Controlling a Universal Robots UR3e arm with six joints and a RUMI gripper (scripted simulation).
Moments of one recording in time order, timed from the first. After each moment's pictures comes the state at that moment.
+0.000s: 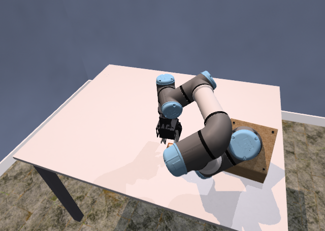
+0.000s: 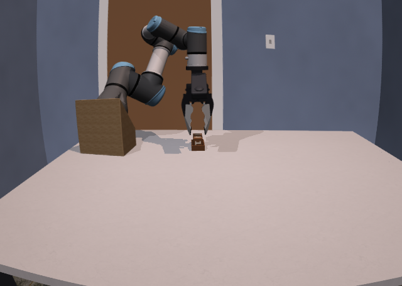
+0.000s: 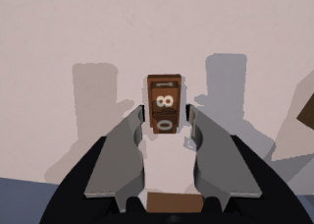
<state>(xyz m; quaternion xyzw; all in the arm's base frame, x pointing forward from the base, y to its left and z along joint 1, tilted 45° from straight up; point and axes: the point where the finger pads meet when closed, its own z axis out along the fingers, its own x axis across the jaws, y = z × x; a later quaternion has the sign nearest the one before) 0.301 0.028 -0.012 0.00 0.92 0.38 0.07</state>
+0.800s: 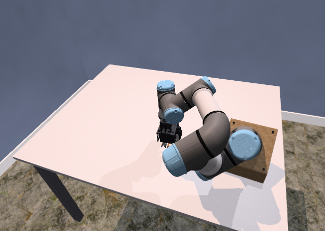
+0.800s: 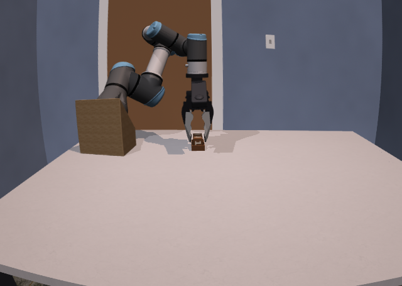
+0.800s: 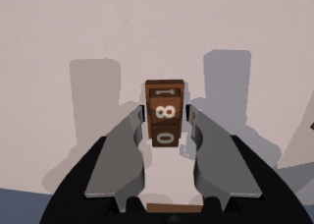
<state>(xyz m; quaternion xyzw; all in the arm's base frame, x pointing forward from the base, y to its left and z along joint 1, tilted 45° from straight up) 0.304 0.045 -0.029 0.00 0.92 0.38 0.06</state>
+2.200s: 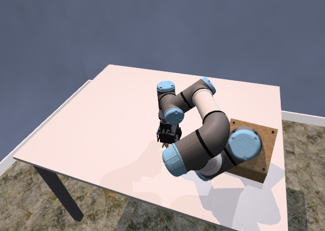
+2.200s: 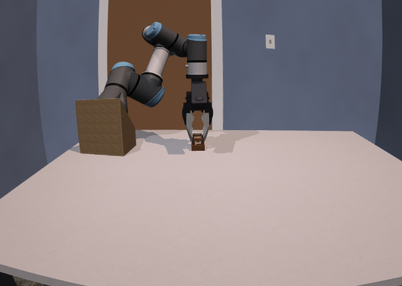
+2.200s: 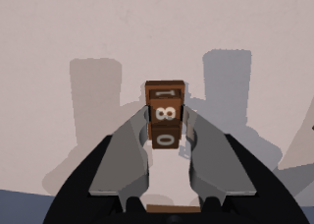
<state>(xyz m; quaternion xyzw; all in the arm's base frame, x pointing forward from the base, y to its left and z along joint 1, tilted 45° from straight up) 0.304 0.047 -0.031 0.00 0.92 0.38 0.07</state>
